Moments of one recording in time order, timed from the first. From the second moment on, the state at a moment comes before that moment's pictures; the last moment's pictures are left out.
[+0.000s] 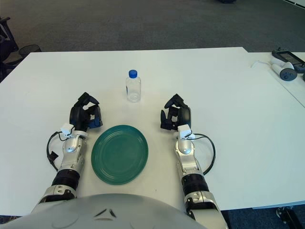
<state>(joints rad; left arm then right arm) -0.11 -0.08 0.16 0.56 -0.08 -0.61 -0.09 -0.07 -0.03 0.03 0.47 -0.13 -0.60 -0.25</state>
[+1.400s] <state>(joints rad) -0.16 -0.01 0.14 0.63 -0.07 -0.61 -0.08 -0.42 -0.07 0.03 0.90 -0.17 -0.56 -0.24</state>
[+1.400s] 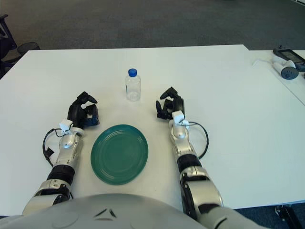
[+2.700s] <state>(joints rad) -0.14 -0.02 0.12 0.61 -0.05 -0.61 -0.04 -0.67 -0.01 0.08 1.12 -0.21 -0.41 -0.18</state>
